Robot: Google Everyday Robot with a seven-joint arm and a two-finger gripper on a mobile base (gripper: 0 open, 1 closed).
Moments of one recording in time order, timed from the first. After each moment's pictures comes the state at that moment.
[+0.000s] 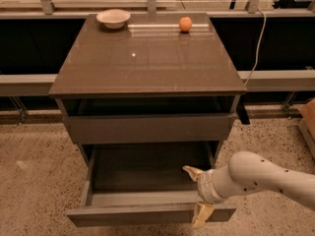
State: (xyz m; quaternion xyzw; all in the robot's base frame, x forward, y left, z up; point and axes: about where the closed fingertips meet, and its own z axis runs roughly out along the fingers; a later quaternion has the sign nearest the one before) arm 0.431 -0.116 0.525 -0.70 0.65 0.15 0.25
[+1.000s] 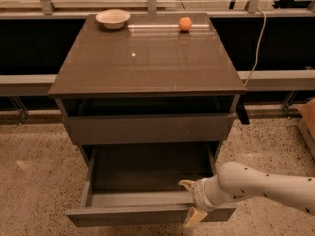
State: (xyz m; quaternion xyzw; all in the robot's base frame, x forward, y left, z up) arm 0.429 -0.111 0.463 -0.69 0.67 0.15 0.23
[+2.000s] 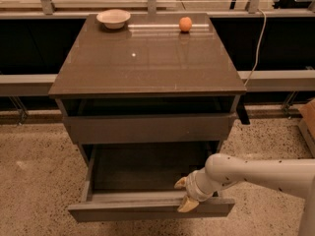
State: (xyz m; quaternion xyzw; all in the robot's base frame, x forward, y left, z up) arm 0.469 -0.103 0.427 -0.71 0.67 0.14 0.20
